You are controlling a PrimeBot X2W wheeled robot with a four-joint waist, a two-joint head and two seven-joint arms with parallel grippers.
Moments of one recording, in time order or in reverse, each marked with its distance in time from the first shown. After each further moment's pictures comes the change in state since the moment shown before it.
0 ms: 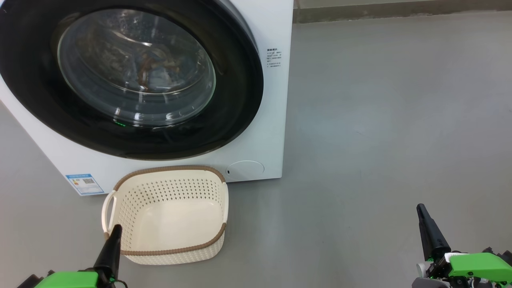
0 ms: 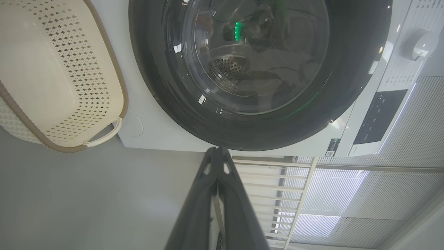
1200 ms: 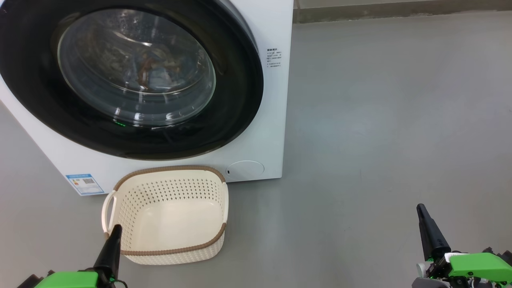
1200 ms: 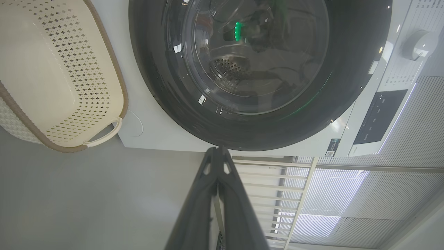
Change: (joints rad) left arm 0.000 0.000 0.000 0.000 0.000 0.000 0.000; right arm 0.000 0.000 0.000 0.000 0.000 0.000 0.000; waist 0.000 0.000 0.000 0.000
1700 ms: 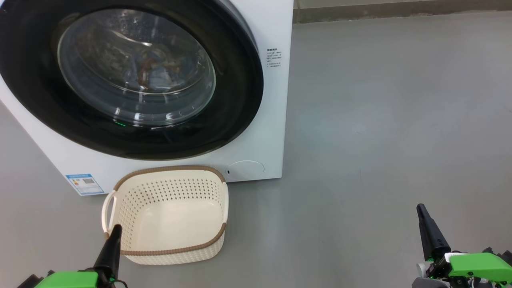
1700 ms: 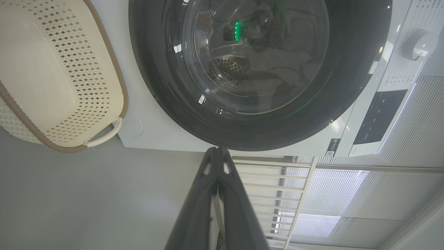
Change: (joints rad) left arm 0.000 0.000 0.000 0.000 0.000 0.000 0.000; right arm 0.000 0.000 0.000 0.000 0.000 0.000 0.000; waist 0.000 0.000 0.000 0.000
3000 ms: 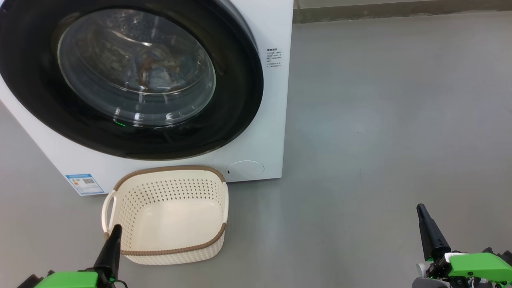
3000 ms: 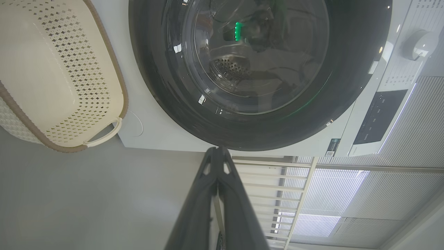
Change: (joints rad) left arm 0.000 0.000 0.000 0.000 0.000 0.000 0.000; right arm 0.000 0.000 0.000 0.000 0.000 0.000 0.000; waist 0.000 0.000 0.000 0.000
